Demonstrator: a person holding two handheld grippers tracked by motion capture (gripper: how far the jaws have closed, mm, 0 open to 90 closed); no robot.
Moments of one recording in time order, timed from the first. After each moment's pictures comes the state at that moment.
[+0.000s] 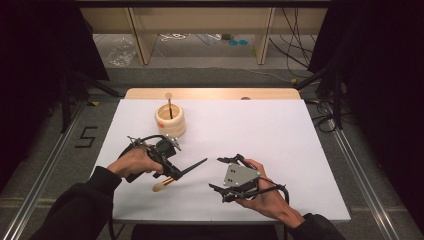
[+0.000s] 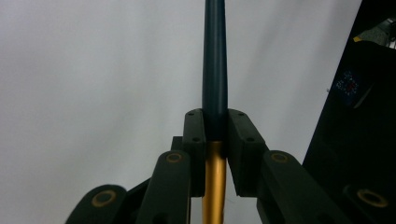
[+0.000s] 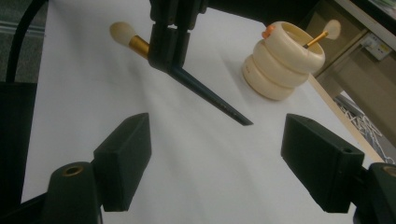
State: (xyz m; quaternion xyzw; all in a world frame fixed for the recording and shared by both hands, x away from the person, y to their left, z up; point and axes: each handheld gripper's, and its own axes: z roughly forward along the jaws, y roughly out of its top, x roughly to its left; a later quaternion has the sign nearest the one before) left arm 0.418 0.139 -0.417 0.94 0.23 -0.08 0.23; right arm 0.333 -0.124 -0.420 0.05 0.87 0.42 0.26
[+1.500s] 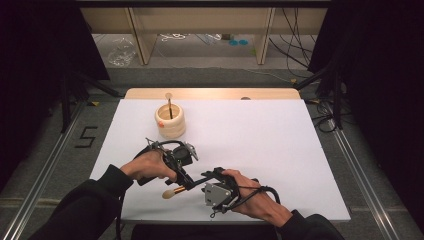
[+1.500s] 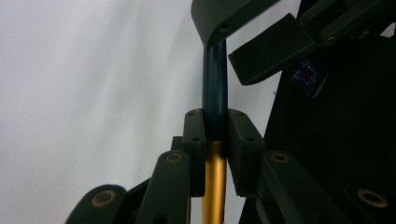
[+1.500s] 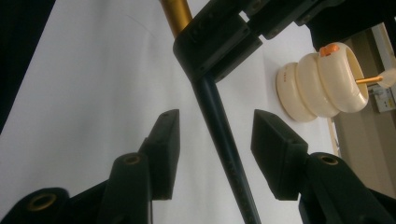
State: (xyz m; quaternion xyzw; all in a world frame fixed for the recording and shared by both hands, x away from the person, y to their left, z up) left arm 0.397 0.094 -0.406 0.95 0.18 -0.11 0.21; right arm 0.325 -0.086 -0.435 -0.13 0.90 0.28 0.32
